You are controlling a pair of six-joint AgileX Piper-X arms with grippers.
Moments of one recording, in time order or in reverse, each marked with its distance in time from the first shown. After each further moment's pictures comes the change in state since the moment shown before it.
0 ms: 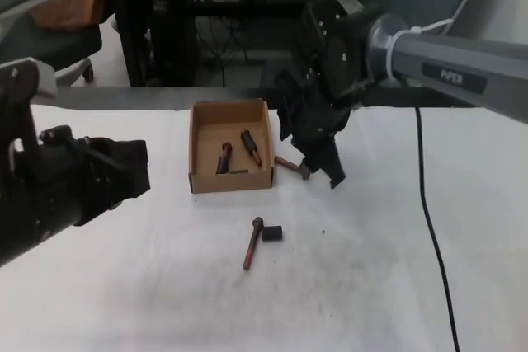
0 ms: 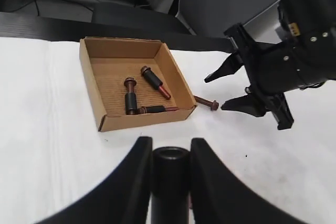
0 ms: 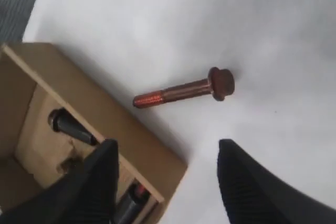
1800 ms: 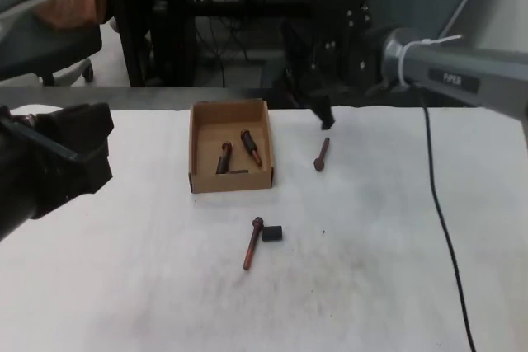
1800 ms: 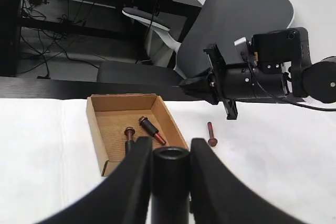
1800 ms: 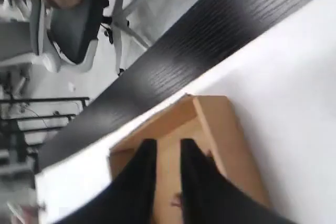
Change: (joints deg) left arm 0.0 -13.8 0.0 3.7 -2.9 0.3; right arm -7.0 5.2 -2.5 -27.4 -17.3 -22.9
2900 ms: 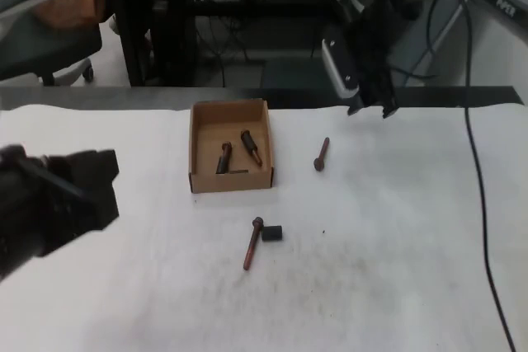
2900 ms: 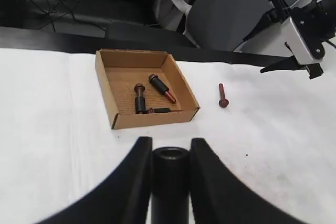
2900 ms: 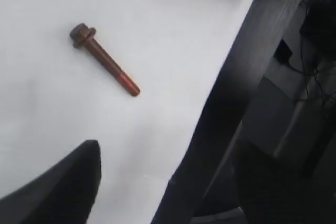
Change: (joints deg) left arm 0.0 0.0 2.6 4.7 0.1 0.0; right arm -5.3 -1.4 -16.7 43.8 8.9 -163.0
